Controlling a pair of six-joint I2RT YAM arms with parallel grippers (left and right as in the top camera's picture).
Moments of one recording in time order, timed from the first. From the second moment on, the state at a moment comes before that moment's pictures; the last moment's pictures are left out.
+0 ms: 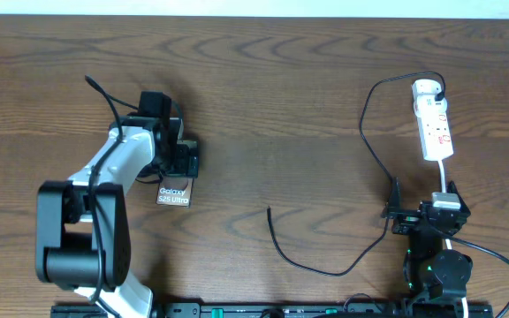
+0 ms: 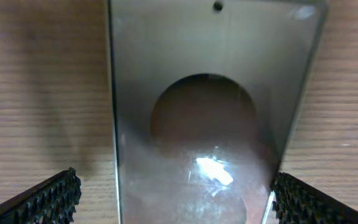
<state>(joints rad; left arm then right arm) -0.07 1.79 1.07 -0.73 0.05 -0.04 -0.04 0.01 0.01 -0.06 0.08 -0.06</state>
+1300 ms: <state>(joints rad) -0.13 1.82 1.07 -0.77 0.04 -0.04 -0.04 0.01 0.01 -0.06 0.08 -0.06</state>
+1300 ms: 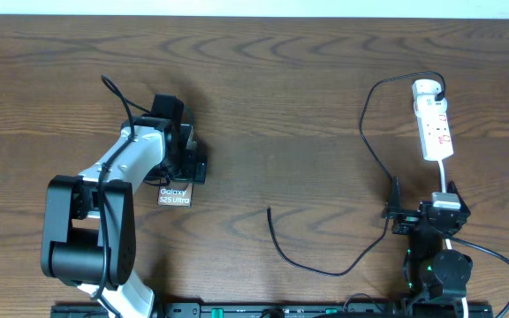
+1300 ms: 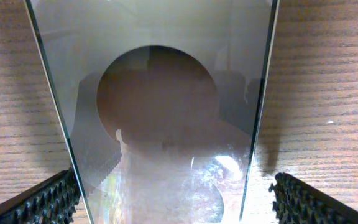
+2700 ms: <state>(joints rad) -0.13 1.82 1.05 -0.71 -0.01 -0.04 -0.04 0.01 0.01 -0.06 0.08 -0.06</state>
